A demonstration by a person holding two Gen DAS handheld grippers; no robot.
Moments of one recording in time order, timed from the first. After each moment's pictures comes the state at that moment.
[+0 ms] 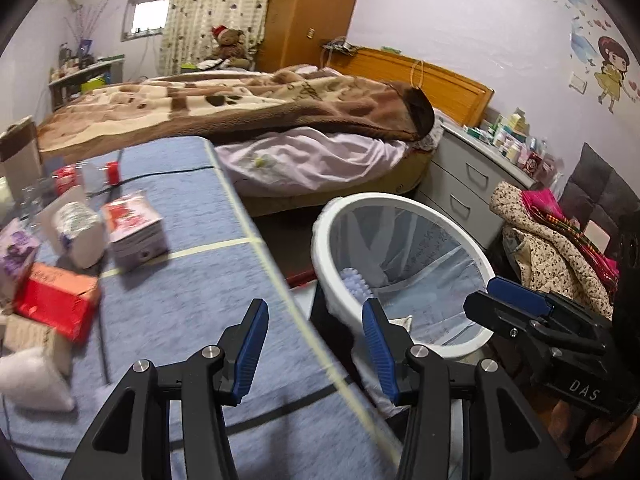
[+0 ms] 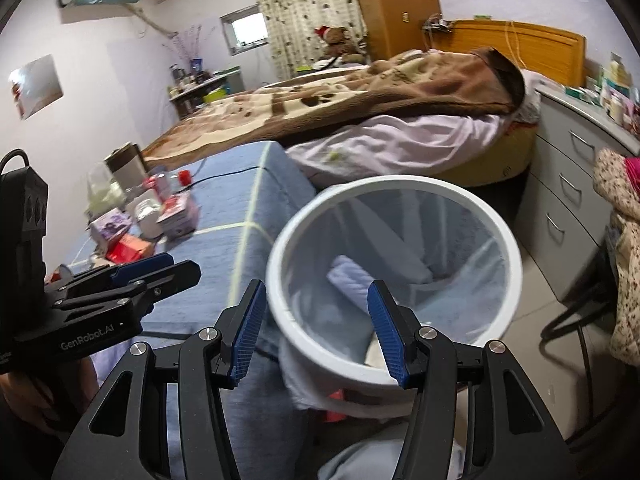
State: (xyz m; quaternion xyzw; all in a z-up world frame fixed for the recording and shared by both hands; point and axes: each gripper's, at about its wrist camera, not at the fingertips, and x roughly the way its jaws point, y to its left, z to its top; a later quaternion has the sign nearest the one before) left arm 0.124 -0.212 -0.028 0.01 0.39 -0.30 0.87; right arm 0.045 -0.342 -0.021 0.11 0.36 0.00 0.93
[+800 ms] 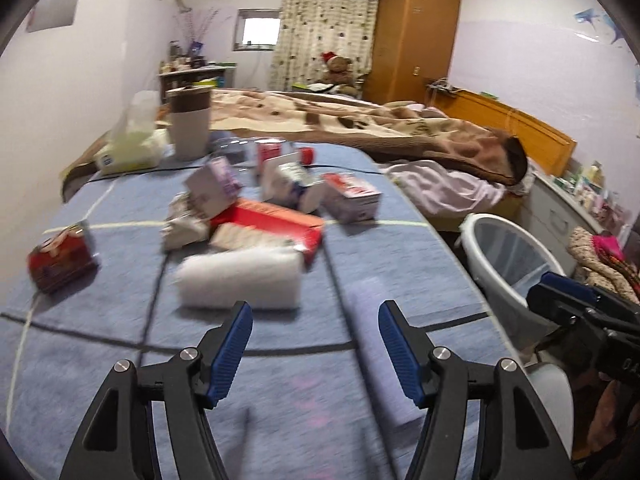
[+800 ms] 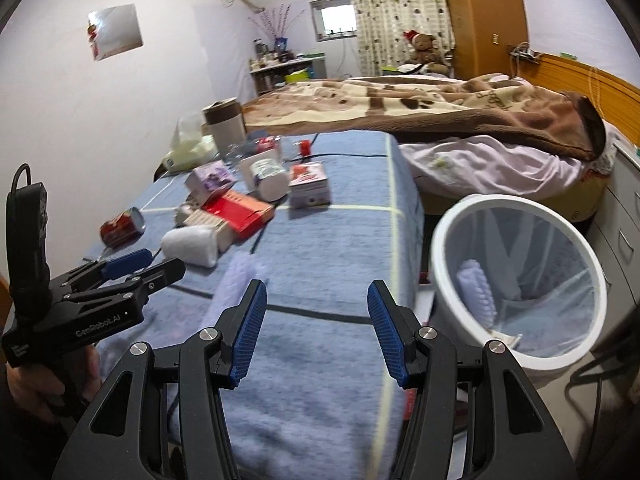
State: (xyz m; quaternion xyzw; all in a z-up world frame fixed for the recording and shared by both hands) left arm 0.068 -0.040 -0.030 -0.02 0.35 -0.12 0.93; right arm 0.037 -0.233 -0.012 0.04 0.35 0.12 0.93
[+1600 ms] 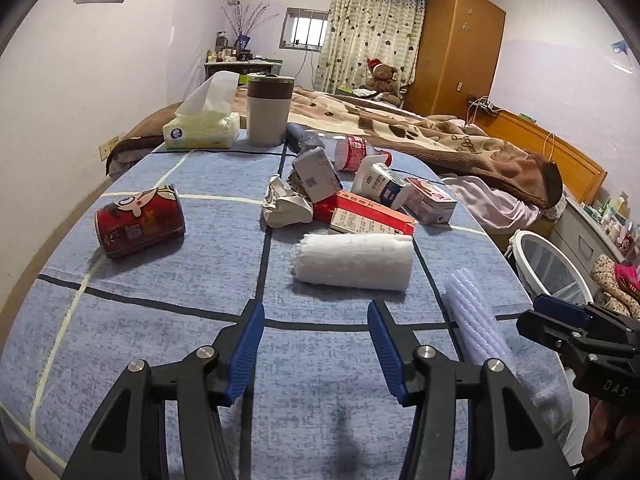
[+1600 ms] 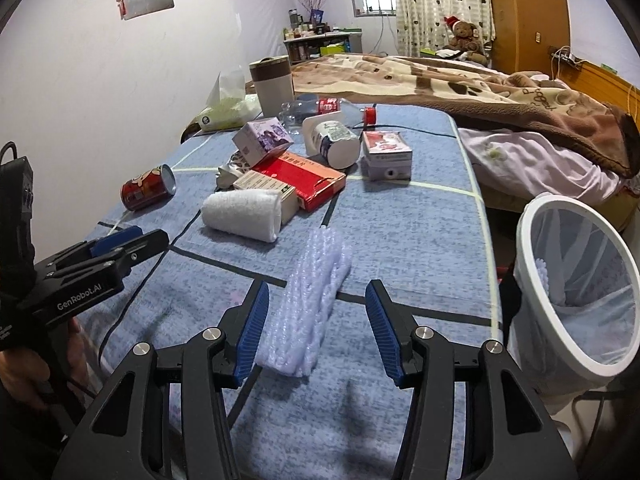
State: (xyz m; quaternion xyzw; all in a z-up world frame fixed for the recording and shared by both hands) left arm 0.057 0.040 -0.040 -0.06 0.35 -0.06 0.93; right arm 0.050 -0.172 -0.030 0.02 0.39 0.16 0.90
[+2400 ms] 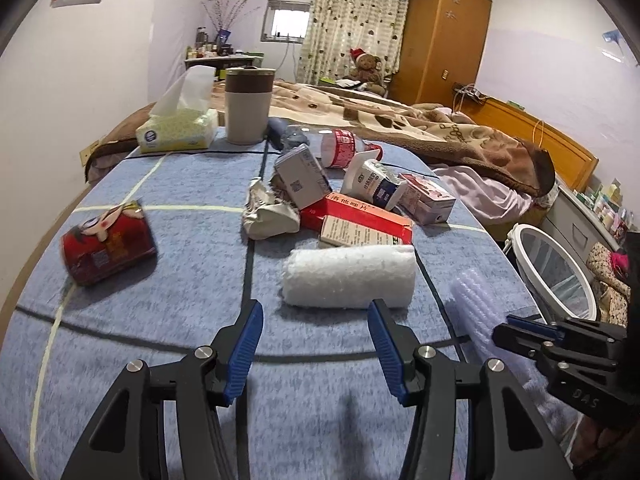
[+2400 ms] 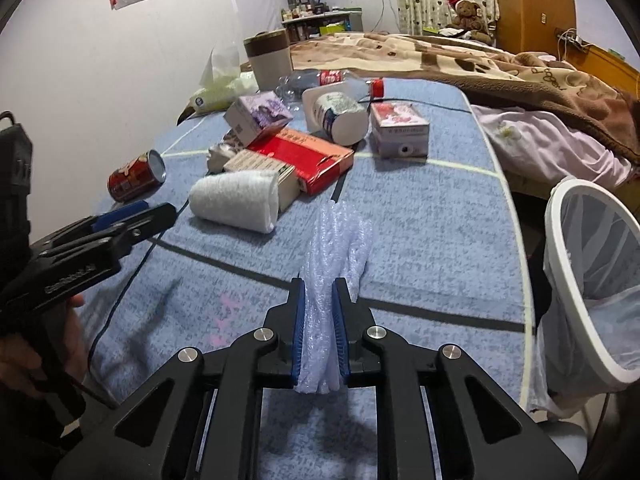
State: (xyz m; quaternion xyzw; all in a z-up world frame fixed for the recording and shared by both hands) left arm 0.094 0.033 -0.047 -0.04 0.37 -0.10 0.92; right arm 0.069 -0.169 -0.043 0.02 0.42 0.16 0.89
